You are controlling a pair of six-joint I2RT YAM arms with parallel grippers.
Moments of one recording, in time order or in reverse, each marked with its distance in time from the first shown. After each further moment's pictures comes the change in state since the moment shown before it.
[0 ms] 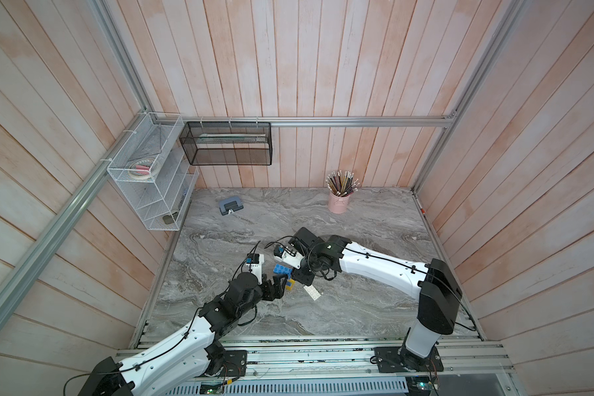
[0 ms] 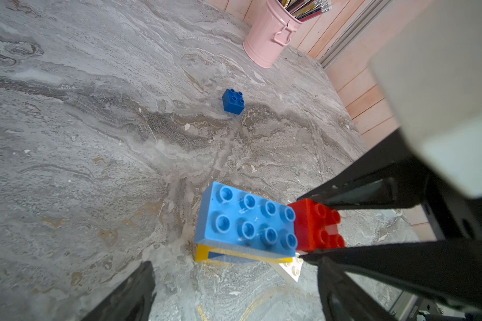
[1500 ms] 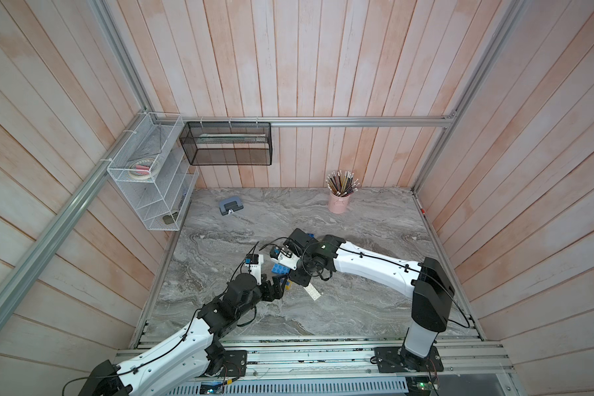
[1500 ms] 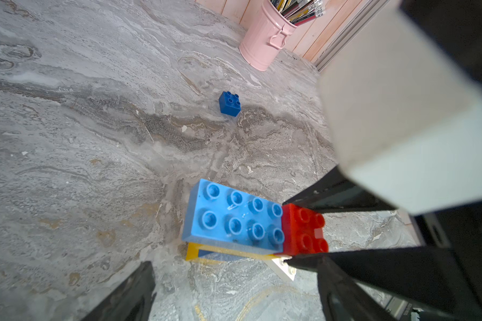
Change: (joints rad) left arm 0.000 -0.024 -0.010 0.000 0.004 0.000; right arm 0.023 0.047 0.055 -0.045 0.024 0.000
